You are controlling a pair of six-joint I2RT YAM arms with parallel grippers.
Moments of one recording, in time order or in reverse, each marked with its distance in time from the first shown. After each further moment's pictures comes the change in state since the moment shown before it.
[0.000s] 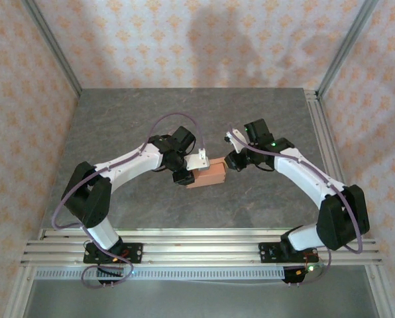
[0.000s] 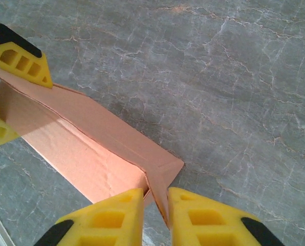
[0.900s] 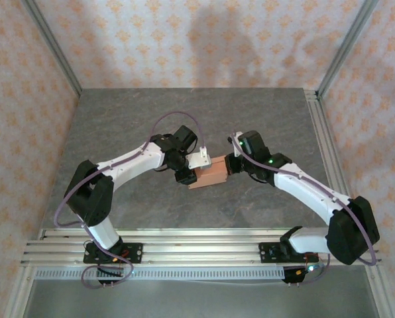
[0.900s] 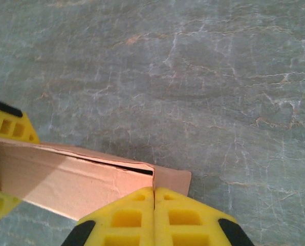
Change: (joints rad) left arm -0.002 0.026 0.029 0.000 0.013 -0.067; right arm 0.151 -0.130 -0.173 0.230 0.306 0.456
